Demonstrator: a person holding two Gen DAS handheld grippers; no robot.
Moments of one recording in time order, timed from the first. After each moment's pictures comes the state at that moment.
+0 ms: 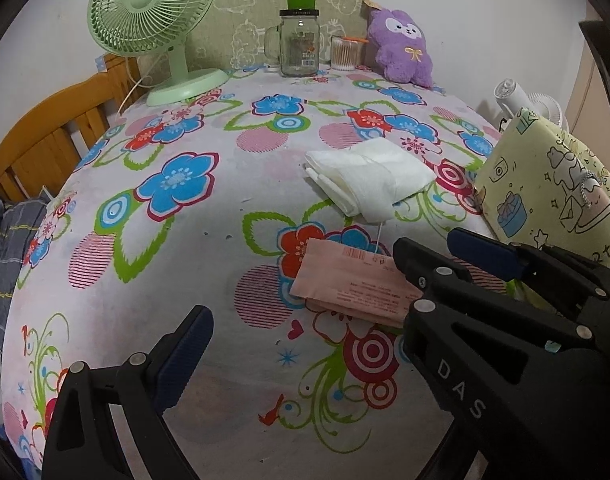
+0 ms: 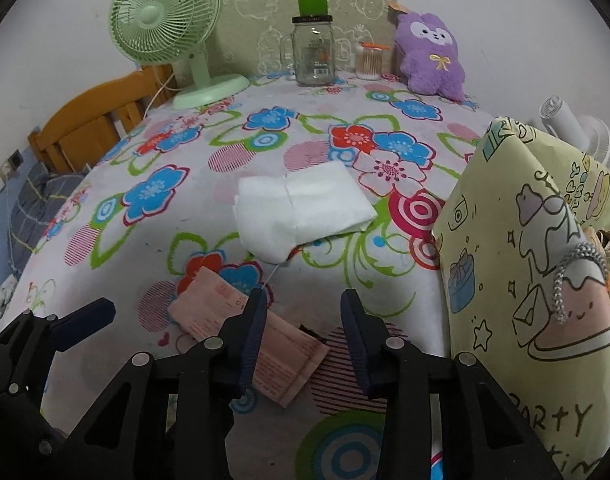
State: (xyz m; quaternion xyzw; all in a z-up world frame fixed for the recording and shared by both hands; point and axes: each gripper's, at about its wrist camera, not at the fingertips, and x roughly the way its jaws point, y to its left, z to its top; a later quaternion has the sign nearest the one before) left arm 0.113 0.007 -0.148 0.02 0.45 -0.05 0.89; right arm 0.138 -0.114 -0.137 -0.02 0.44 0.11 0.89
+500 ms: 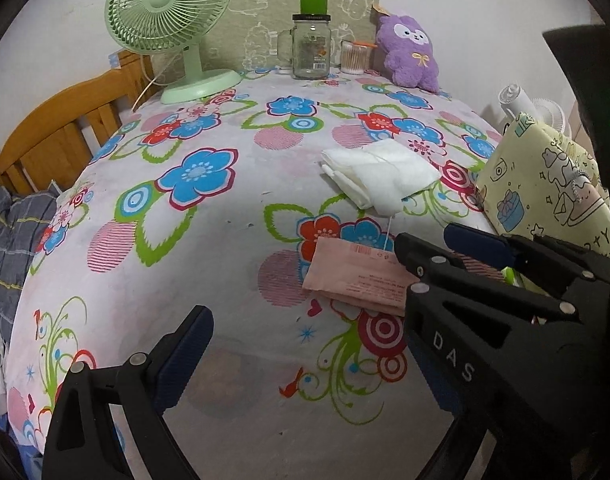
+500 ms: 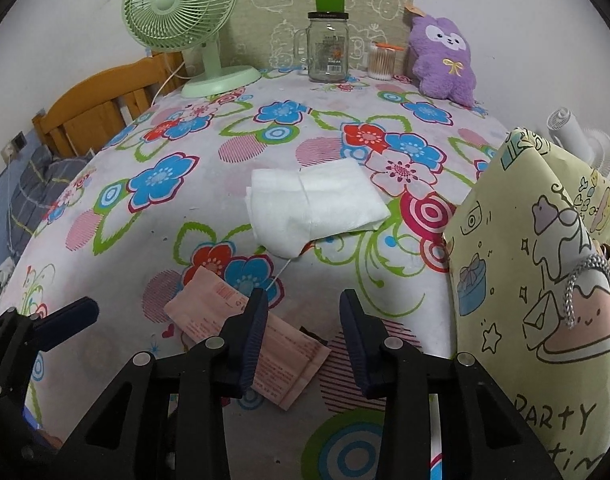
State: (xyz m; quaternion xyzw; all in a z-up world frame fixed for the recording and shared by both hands) left arm 0.097 0.017 -0.143 0.01 0.44 -0.04 0.89; right arm 0.135 -0.104 -0.137 -0.05 0.45 0.12 0.88
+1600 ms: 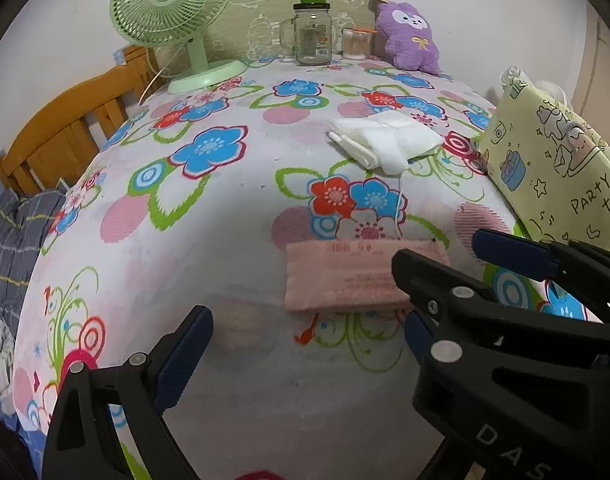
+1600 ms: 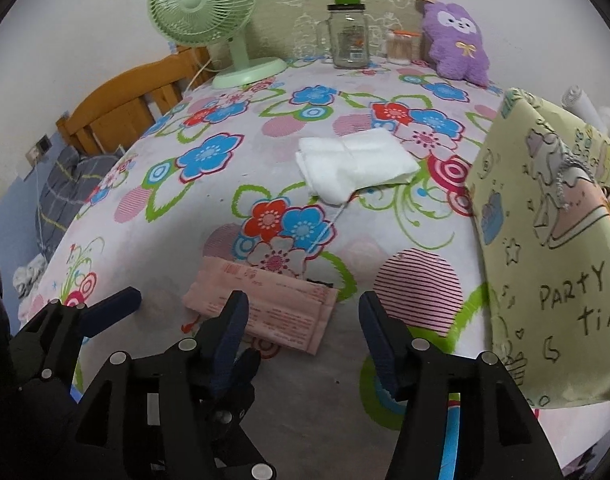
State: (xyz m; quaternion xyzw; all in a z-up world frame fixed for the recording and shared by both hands) left arm 0.078 0.019 -0.153 0.04 0.45 -0.03 0.89; right arm 0.096 -0.103 -0.132 -0.01 0.47 0.16 0.87
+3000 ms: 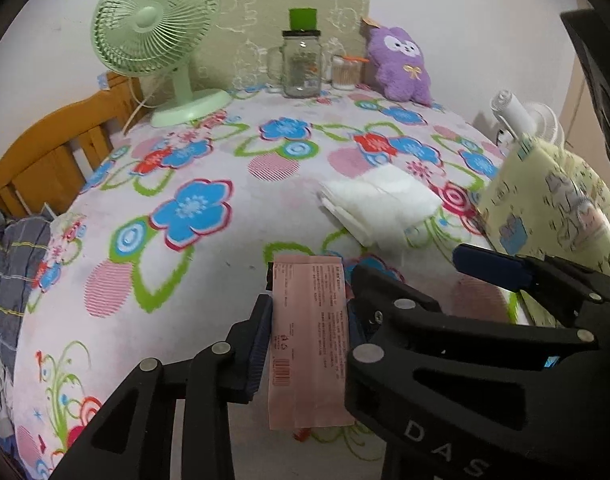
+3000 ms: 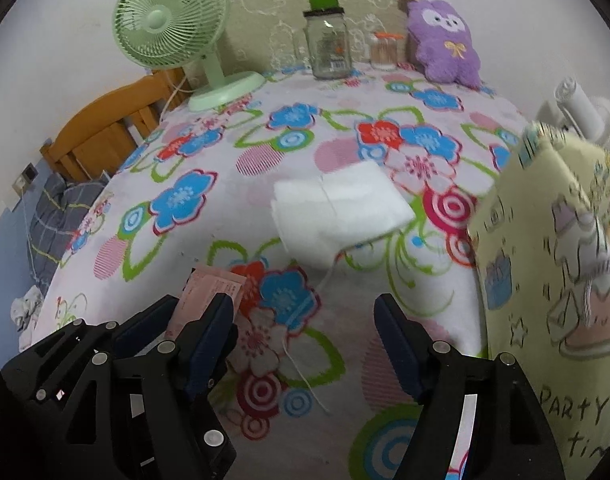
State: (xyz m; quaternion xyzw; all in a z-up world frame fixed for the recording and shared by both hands) left arm 0.118 0.022 -0.130 0.02 0.42 -0.05 0.91; right arm 0.144 -0.096 -0.125 0.02 0.46 0.14 0.88
